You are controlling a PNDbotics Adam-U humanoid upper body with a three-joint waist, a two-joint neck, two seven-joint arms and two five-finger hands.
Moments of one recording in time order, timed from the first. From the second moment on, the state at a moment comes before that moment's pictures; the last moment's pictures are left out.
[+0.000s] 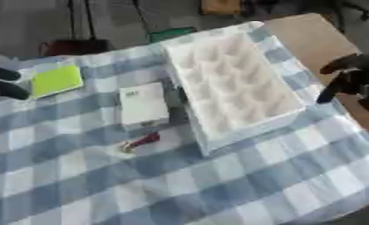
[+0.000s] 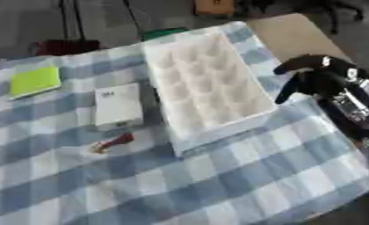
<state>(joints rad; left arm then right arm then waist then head) -0.12 0.45 0.11 -1.98 0.10 -0.44 -0.30 -0.24 -0.42 -0.10 -1.94 -0.34 -0.19 0.58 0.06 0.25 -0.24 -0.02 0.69</state>
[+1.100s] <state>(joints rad) -0.65 0.68 -0.14 -1.56 -0.62 -0.39 -0.44 -0.24 -0.42 -0.08 -1.94 -0.34 -0.20 0.60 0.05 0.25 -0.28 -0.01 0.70</state>
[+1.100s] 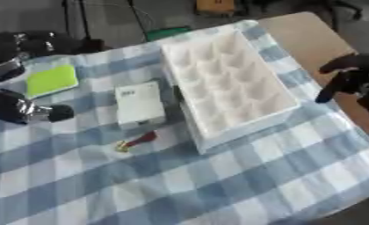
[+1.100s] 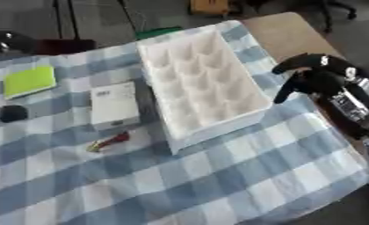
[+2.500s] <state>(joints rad) -0.78 0.44 -0.26 -1.10 -1.18 -0.45 -0.08 -0.25 -0.42 -0.07 -1.93 -0.35 -0.19 0.62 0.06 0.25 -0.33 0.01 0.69</state>
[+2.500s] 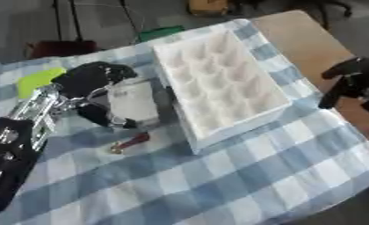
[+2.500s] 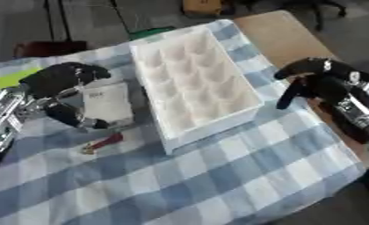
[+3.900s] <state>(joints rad) -0.78 0.42 -0.25 -1.02 -1.21 -0.44 -0.03 -0.26 -0.42 -0.07 -1.93 -0.34 -0.20 0.63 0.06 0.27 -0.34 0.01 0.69</state>
